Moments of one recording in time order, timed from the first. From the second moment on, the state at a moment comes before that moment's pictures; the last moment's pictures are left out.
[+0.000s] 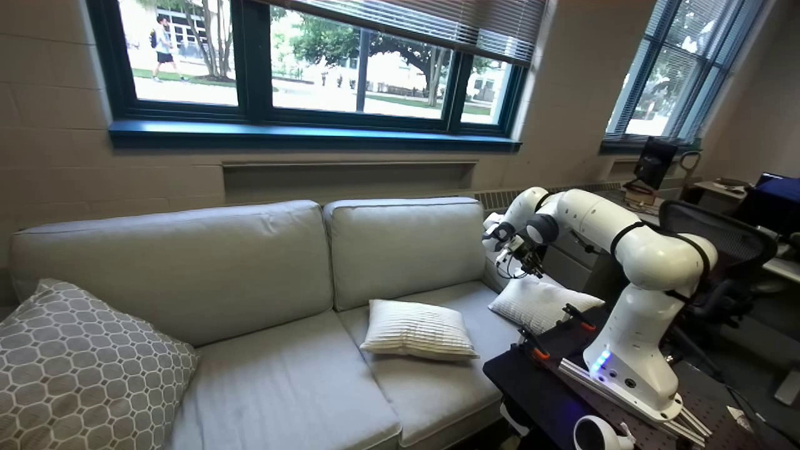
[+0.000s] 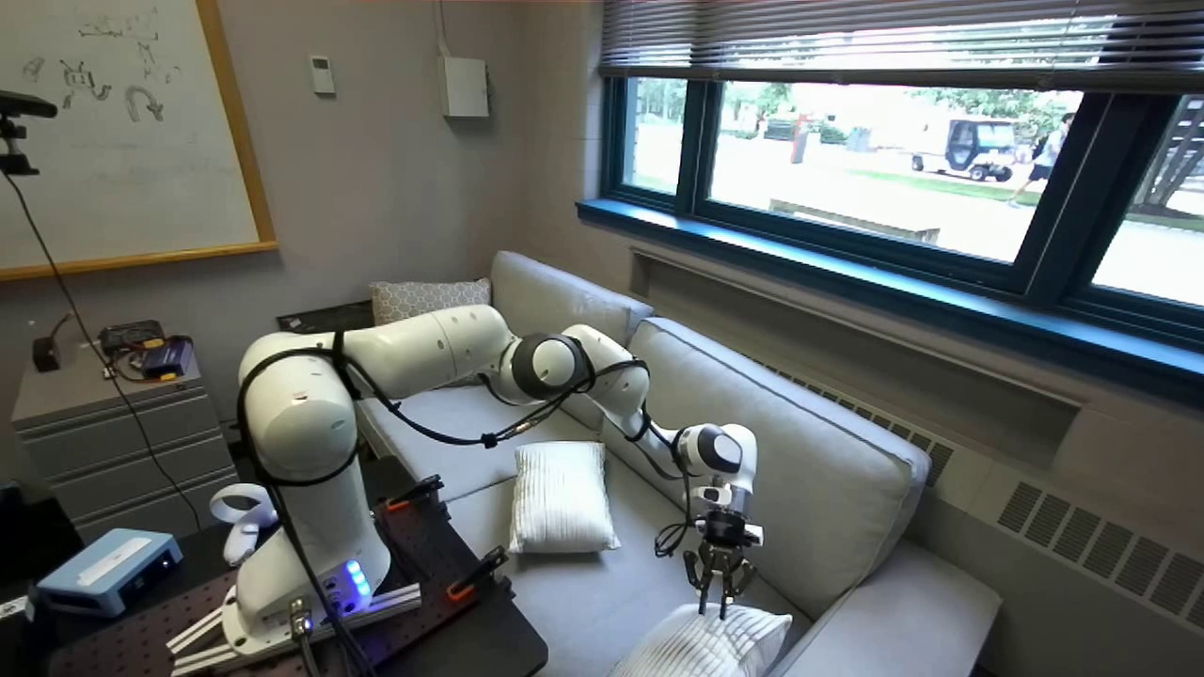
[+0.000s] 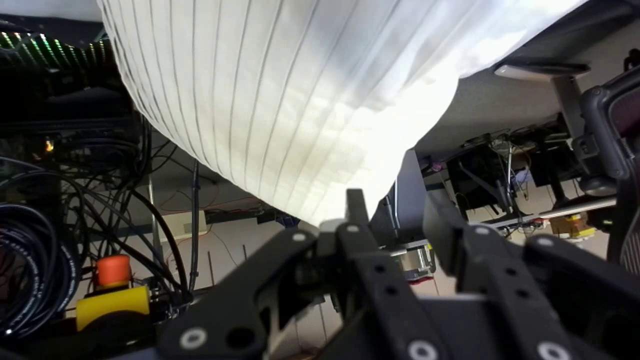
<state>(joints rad) -0.07 1.47 -0.60 -0.97 -0.17 1.71 2.60</state>
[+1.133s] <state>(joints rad) -0.02 1.40 -0.19 -0.97 -0.14 2.15 2.42</state>
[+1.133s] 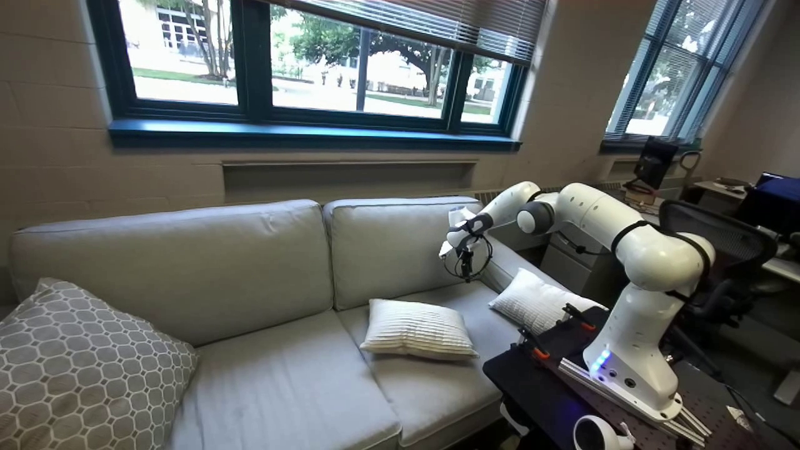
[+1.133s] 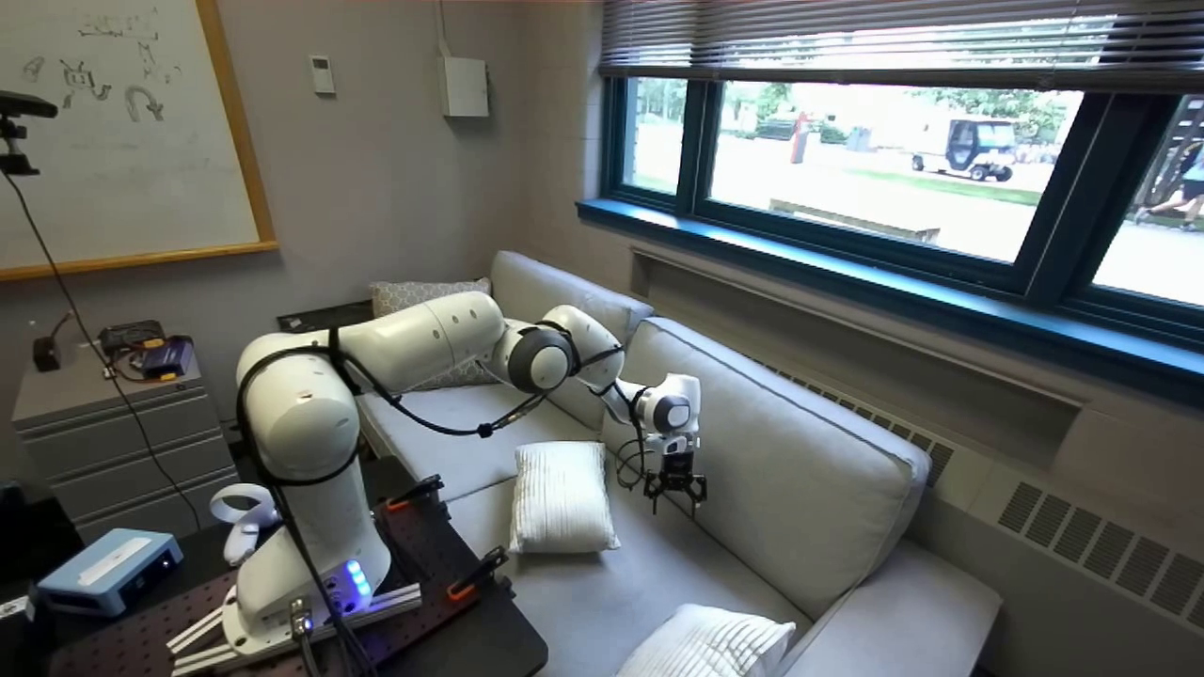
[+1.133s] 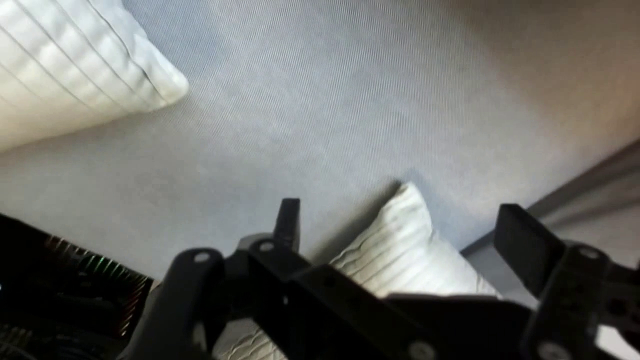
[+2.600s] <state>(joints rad) 0.11 1.21 0.18 -1.39 -0.06 2.73 1.81</state>
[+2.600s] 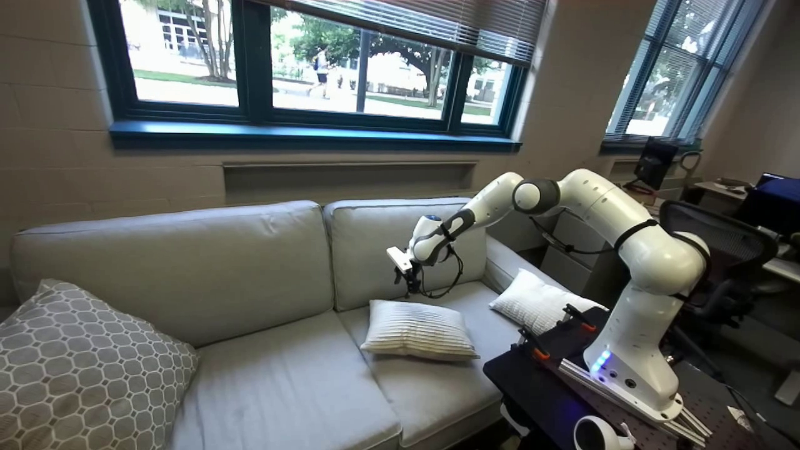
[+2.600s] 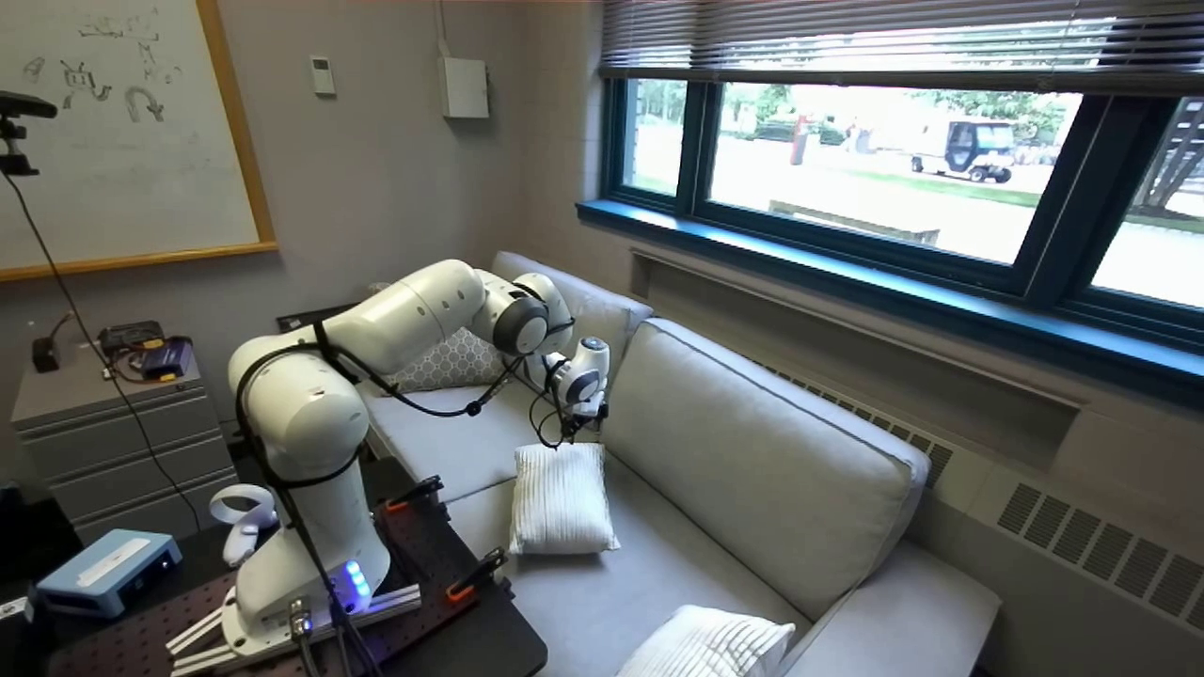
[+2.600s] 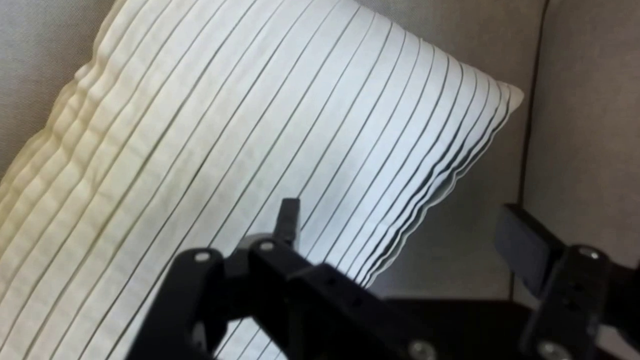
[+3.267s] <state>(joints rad) 0.19 1.26 0.12 -1.31 0.11 2.64 1.76</state>
